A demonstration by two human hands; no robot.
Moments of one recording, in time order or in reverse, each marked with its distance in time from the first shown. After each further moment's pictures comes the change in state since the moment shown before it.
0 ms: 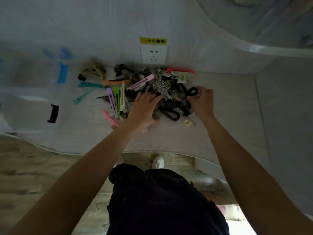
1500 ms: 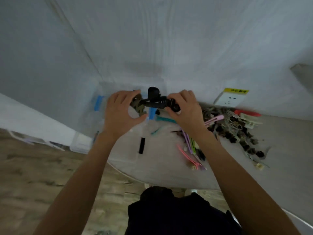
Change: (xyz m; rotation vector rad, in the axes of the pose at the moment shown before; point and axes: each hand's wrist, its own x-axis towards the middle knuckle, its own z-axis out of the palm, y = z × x) left_hand -0.130 -0.259 -0.143 -0.158 0.664 -0.200; right_hand -0.071 -0.281 0.150 -0.172 0.076 -0.880
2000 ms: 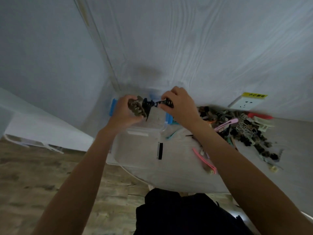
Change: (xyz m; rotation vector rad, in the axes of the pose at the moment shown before) left_hand 0.013 -0.095 0.001 -0.528 -0.262 -0.443; right_hand 0.060 -0.057 0.056 -0.001 -0.247 0.006
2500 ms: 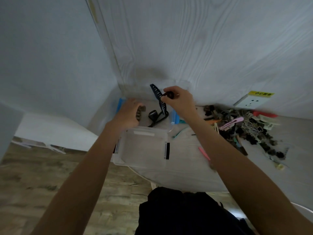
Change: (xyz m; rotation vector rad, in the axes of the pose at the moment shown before) left_hand 0.012 -0.003 -0.016 0.521 -0.322 0.050; right_hand 0.022 -0.014 0.021 0.511 -0.018 0.498
